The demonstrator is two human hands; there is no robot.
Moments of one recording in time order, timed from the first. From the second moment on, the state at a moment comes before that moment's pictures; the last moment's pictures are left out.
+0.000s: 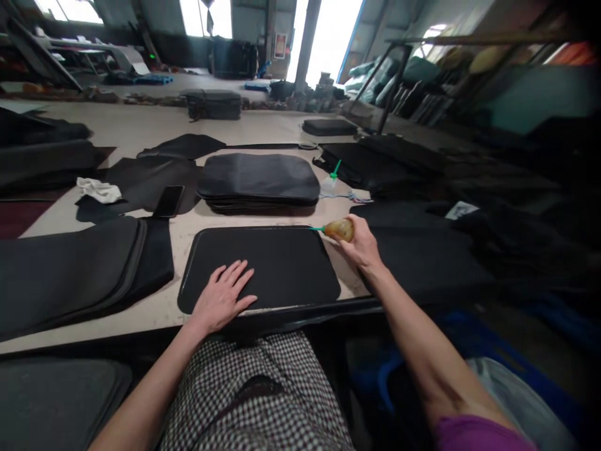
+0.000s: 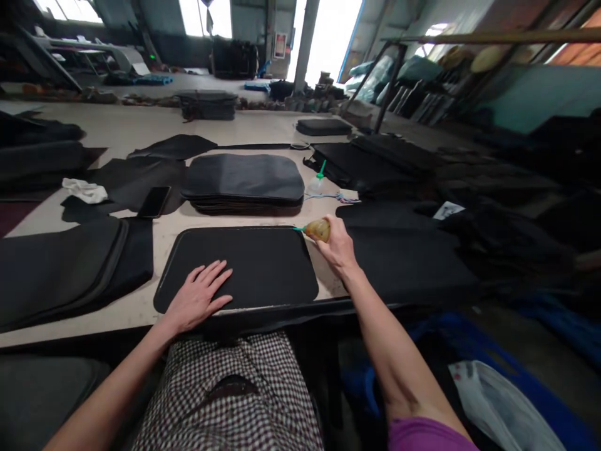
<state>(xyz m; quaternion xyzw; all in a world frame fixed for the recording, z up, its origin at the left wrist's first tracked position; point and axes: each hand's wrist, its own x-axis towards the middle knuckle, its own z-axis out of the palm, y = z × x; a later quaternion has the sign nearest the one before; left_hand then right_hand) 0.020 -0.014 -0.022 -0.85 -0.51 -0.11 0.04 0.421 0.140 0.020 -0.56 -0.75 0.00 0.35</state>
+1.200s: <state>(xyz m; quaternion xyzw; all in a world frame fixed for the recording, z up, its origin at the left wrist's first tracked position) 0.001 -0.004 -0.016 -0.79 -0.54 -0.20 -0.21 0.403 -0.071 -0.005 -0.55 -0.63 0.31 0.46</state>
